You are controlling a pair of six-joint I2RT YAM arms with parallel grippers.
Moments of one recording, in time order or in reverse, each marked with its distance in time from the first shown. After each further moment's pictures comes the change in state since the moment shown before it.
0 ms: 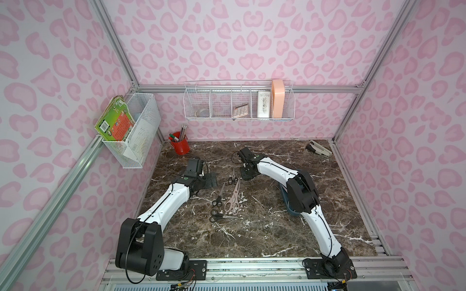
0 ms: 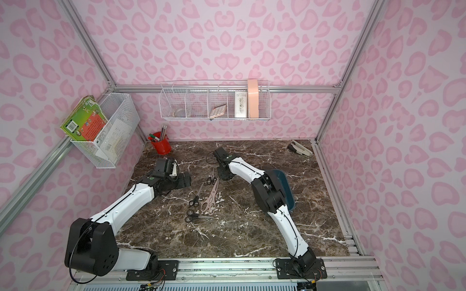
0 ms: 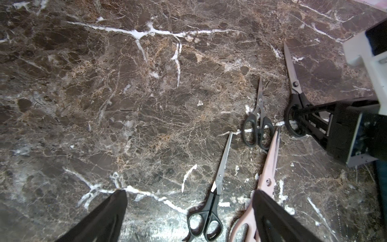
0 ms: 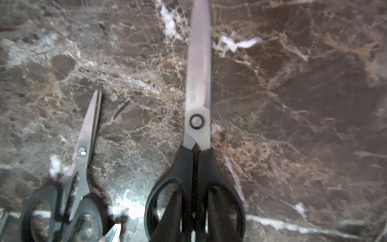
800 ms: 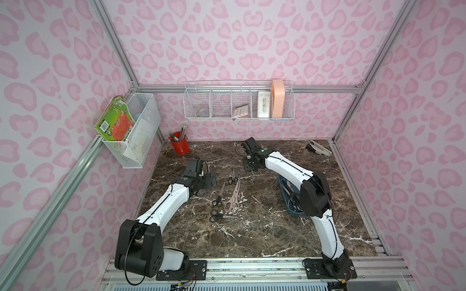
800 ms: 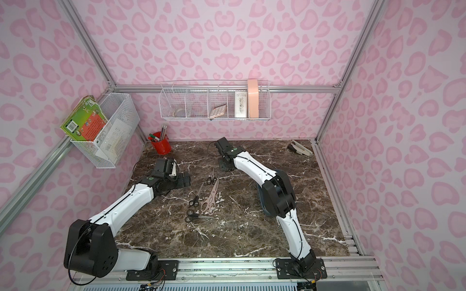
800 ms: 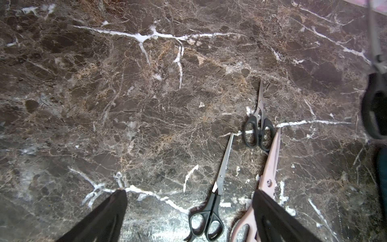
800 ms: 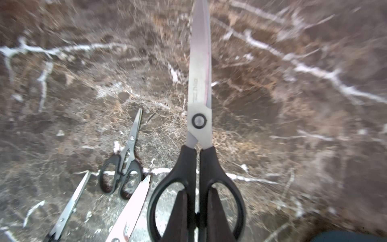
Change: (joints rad) left arm 0.000 -0.011 0.000 -0.003 -0.009 0.000; right arm -0.003 -0.243 -0.059 -0.037 0.048 -0.011
